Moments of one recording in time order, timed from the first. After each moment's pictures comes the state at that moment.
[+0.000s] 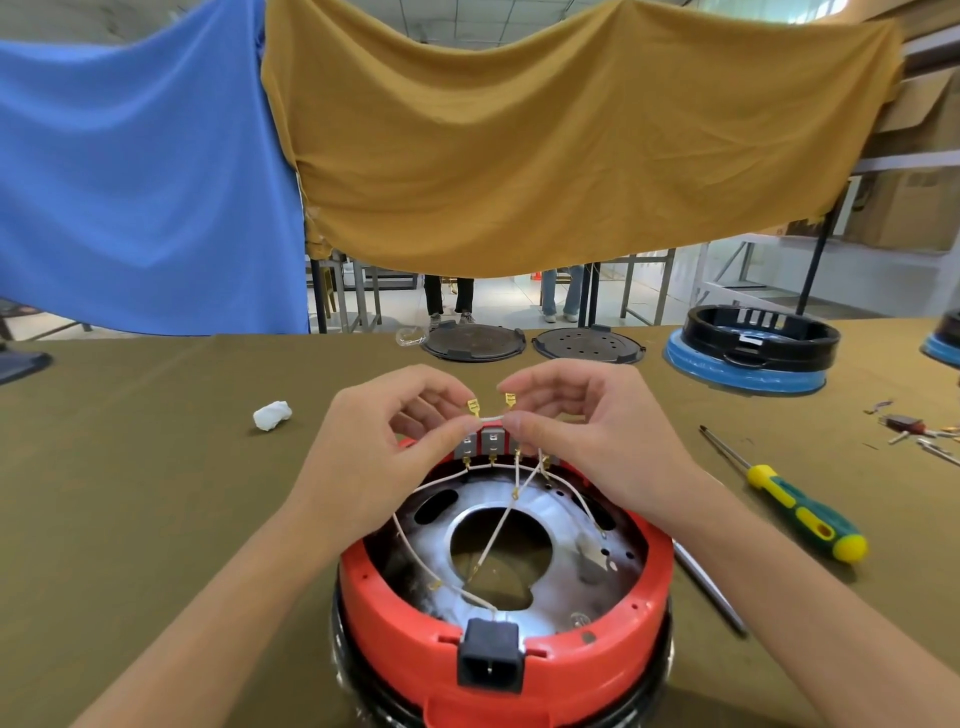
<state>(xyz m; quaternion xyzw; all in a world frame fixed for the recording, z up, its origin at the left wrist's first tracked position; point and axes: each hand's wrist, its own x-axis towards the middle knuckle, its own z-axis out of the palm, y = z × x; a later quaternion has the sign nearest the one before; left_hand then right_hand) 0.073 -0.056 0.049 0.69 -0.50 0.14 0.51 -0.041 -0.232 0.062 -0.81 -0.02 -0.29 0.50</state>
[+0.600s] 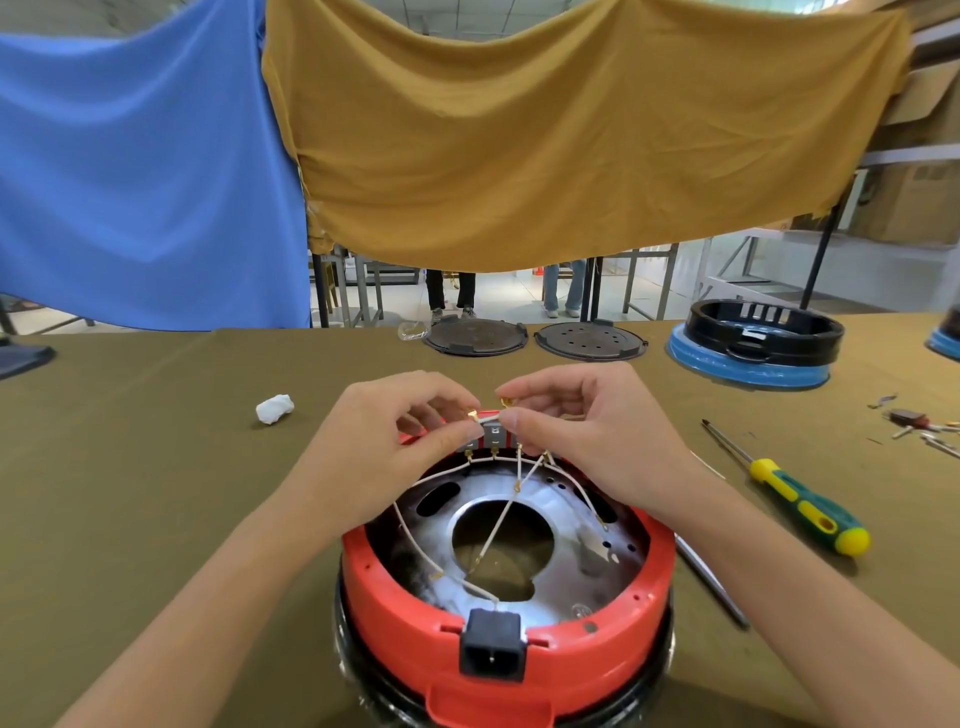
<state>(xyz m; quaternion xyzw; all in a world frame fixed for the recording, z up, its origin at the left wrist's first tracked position) 0.083 -0.054 0.048 0.73 -0.52 0.13 0.43 -0.038 -0.235 0.058 -0.83 0.01 -0.26 0.49</state>
